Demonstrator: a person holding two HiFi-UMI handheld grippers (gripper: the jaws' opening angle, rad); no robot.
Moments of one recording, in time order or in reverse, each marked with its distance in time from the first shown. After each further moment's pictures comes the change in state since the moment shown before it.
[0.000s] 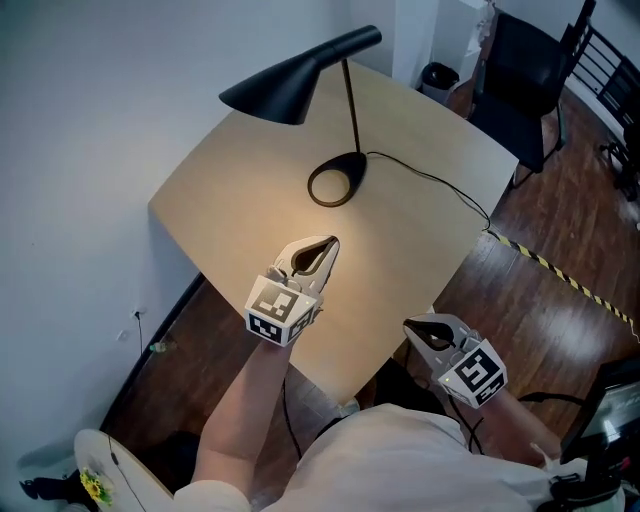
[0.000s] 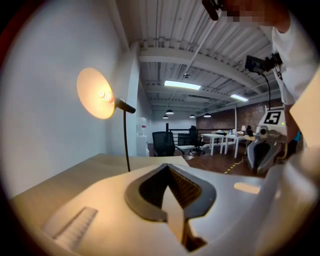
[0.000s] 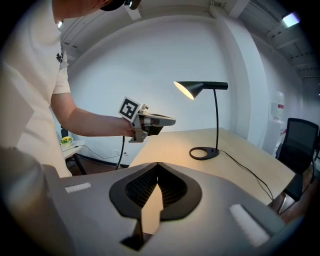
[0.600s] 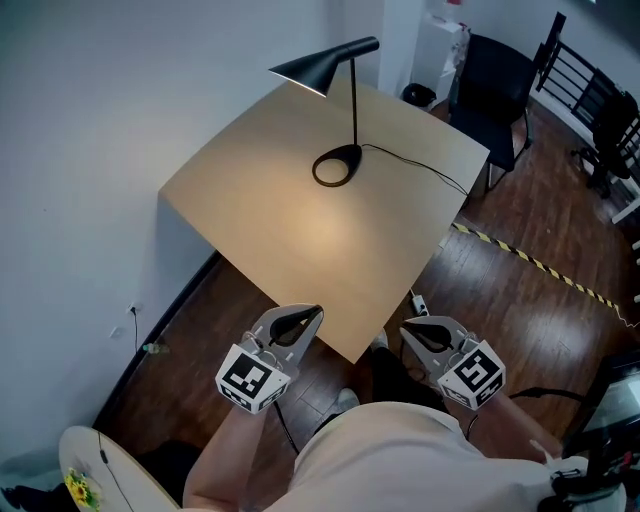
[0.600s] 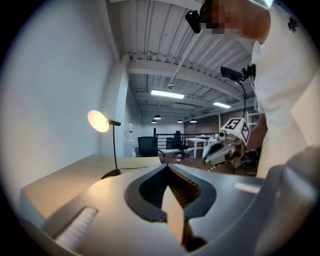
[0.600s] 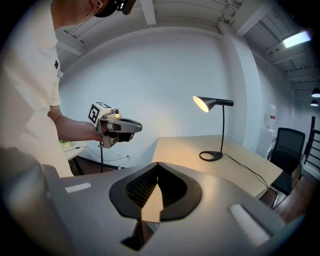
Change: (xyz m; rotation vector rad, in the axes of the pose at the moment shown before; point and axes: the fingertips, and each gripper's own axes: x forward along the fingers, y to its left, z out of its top) left arm -0.225 -0.144 -0.009 0.010 -0.079 -0.112; right arm -0.055 0.142 0.001 -0.049 -0.045 -0.102
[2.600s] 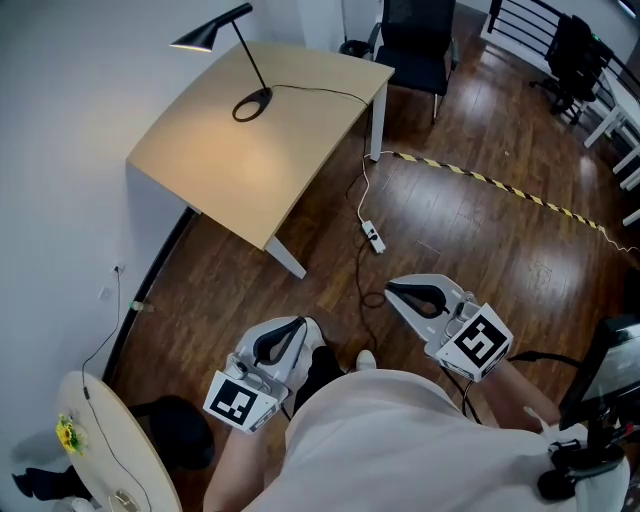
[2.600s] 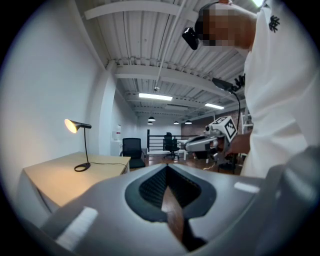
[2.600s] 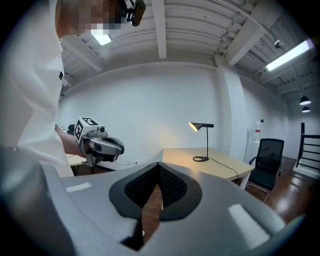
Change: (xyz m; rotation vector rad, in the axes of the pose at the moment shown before) left arm -0.033 -0.392 -0.015 0.012 -0.009 0.019; right arm -0.326 0.098 -0.073 -0.061 -0.221 -0.013
